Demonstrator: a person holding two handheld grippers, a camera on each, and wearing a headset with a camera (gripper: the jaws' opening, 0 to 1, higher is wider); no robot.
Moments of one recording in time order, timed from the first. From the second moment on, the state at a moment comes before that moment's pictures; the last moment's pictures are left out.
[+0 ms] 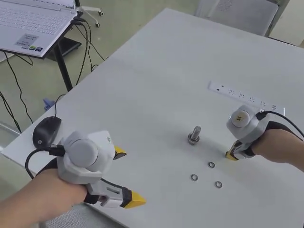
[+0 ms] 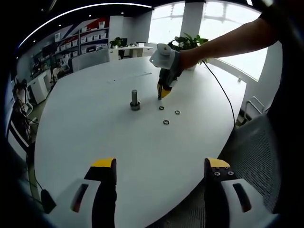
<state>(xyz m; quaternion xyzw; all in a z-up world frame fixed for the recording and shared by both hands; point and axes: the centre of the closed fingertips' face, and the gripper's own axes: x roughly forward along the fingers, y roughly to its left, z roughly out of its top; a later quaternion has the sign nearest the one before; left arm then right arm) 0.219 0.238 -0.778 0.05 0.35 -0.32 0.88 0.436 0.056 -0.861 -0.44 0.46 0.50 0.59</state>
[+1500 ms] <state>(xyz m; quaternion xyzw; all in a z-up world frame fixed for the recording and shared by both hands) 0.218 0.234 -0.776 0.05 0.36 -0.33 0.87 0.434 0.055 -0.851 -0.42 0.45 0.51 0.60</state>
